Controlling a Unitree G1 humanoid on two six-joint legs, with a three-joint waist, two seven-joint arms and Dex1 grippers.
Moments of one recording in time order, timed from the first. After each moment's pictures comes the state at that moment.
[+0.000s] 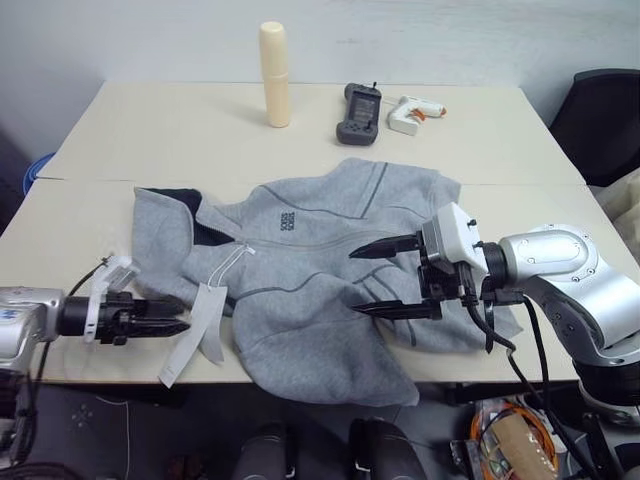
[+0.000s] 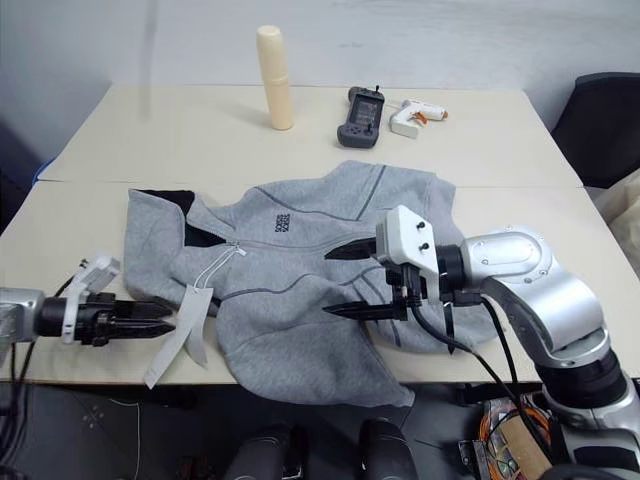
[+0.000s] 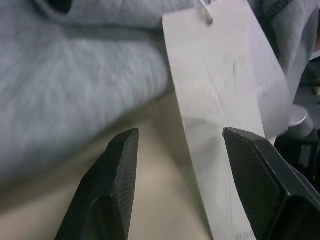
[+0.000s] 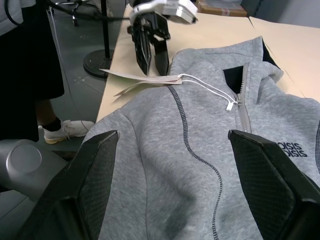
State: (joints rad) left arm -0.35 0.99 0.06 0.26 -0.44 0.74 -1.36; right arm -0.57 -0.77 0.09 -0.48 0.59 0.60 1.12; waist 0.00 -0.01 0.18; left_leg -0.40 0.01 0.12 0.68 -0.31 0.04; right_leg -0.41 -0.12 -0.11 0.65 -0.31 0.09
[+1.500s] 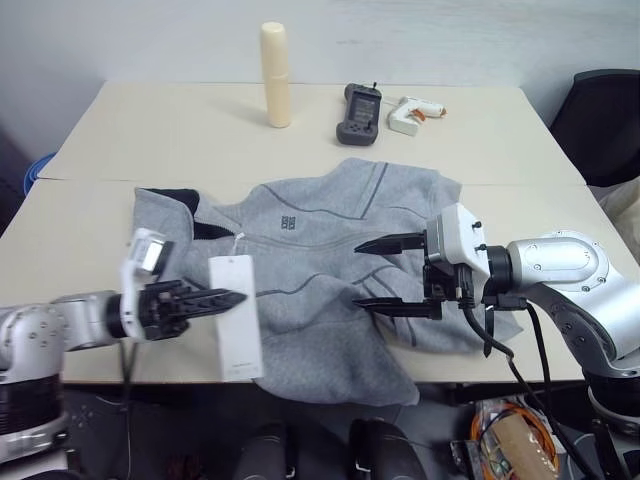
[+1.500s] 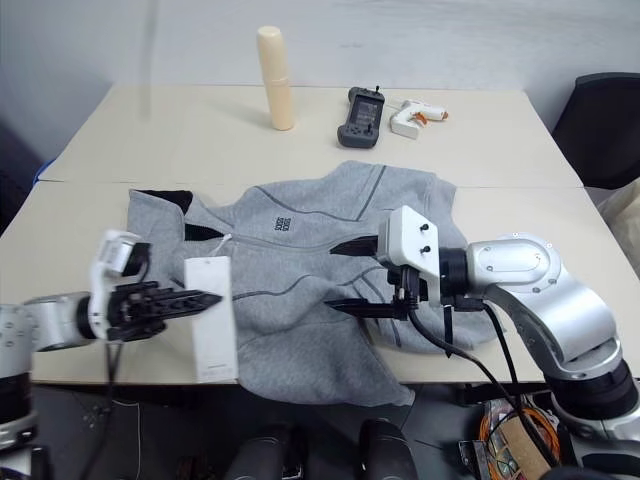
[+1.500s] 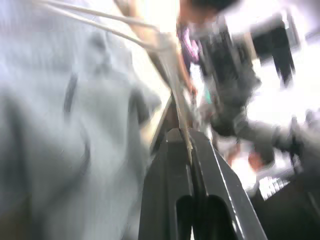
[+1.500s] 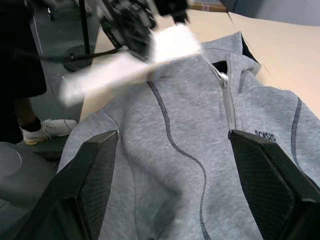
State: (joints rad) left arm -0.40 0.49 0.47 -0.14 -1.05 1.50 -0.80; right arm -0.52 -0.79 0.07 -0.55 0.59 0.62 1.02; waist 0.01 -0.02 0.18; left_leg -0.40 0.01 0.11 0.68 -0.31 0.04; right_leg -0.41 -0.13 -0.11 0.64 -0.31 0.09
